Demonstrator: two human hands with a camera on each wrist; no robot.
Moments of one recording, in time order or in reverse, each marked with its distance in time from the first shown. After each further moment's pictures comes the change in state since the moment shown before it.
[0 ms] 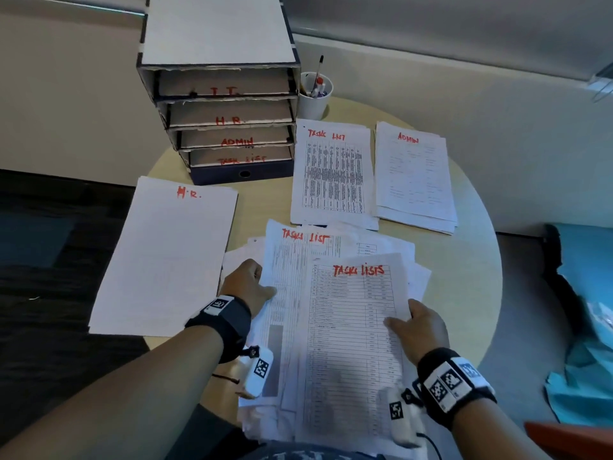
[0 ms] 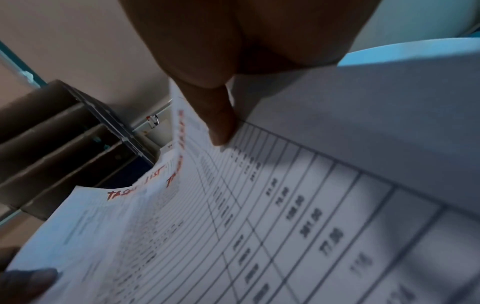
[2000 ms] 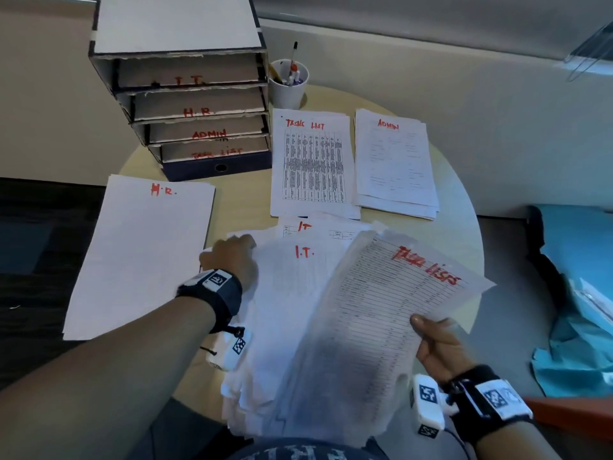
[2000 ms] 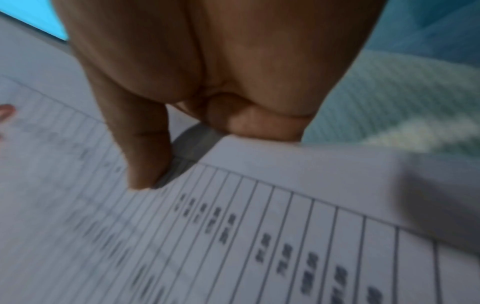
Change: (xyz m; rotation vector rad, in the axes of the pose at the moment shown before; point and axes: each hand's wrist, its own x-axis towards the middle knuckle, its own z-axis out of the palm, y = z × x) left_hand 0.026 0.040 -0.003 0.632 0.048 0.121; right_hand -0.016 0.047 -0.044 1.200 -0.304 0.121
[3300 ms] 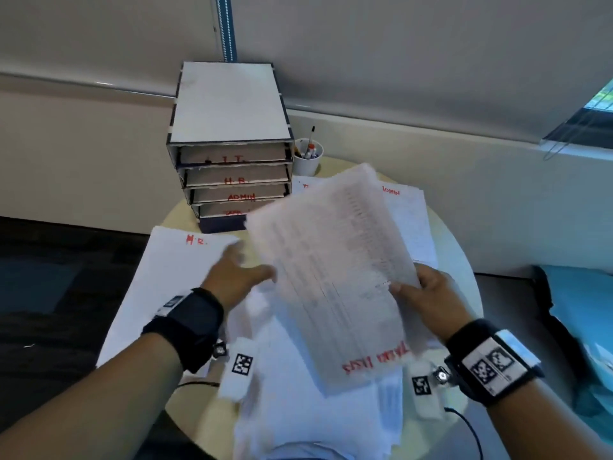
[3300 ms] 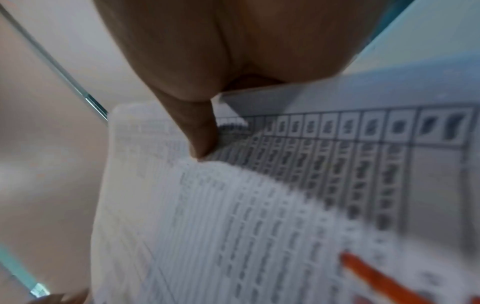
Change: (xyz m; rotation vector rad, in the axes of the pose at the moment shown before) left_hand -0.062 -0.009 -0.117 -1.079 -0.002 -0.020; right_hand -0.011 -0.111 0.146 -1.029 -0.021 -0.422
